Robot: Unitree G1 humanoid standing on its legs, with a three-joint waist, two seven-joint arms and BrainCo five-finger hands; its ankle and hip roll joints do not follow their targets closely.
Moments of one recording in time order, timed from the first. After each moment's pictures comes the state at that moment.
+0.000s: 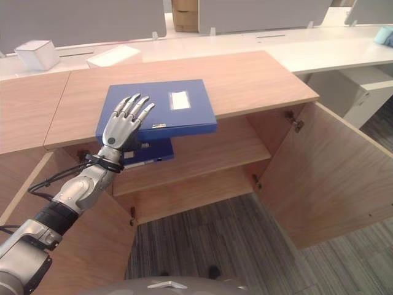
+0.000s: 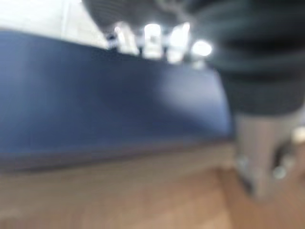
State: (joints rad) left arm -0.44 0.65 -0.49 0.25 0.93 -0.01 0.37; right arm 0.09 -0.24 0.08 1.39 0.23 0.03 -0.10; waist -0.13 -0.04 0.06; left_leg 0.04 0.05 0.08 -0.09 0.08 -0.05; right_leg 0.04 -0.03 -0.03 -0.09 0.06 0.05
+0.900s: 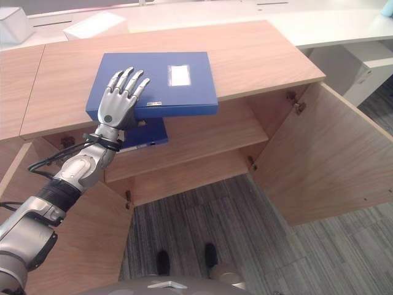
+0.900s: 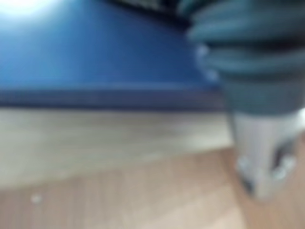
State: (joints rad) left arm -0.64 0.65 -0.53 0.37 0.93 0.04 0.41; right arm 0.05 -0.24 0.08 1.39 0.33 0.00 -0.11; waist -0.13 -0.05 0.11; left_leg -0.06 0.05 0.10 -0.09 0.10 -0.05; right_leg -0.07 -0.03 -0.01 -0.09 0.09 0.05
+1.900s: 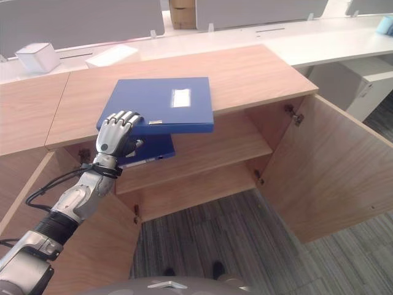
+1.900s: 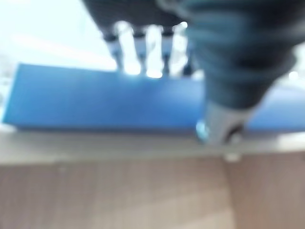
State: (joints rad) left arm -0.34 0.60 -0.39 0.23 0.85 -0.01 0.36; right arm 0.08 -0.24 0.00 1.38 0.37 0.01 -0.12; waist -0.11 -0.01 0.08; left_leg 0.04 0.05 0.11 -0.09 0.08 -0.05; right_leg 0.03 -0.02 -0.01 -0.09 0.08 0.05
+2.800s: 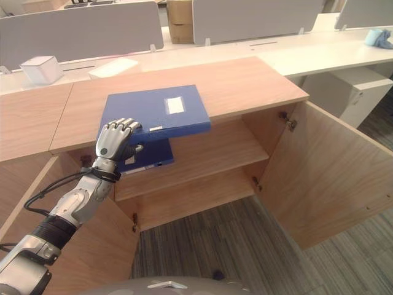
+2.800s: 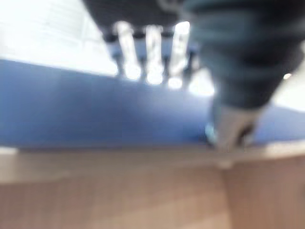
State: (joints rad) left arm -0.31 0.61 -0.39 0.23 0.84 -0.03 0.34; right arm 0.11 -0.24 -0.01 1.38 0.38 0.01 -0.12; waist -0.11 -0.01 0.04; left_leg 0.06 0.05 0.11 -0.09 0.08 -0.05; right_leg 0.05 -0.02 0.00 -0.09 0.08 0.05
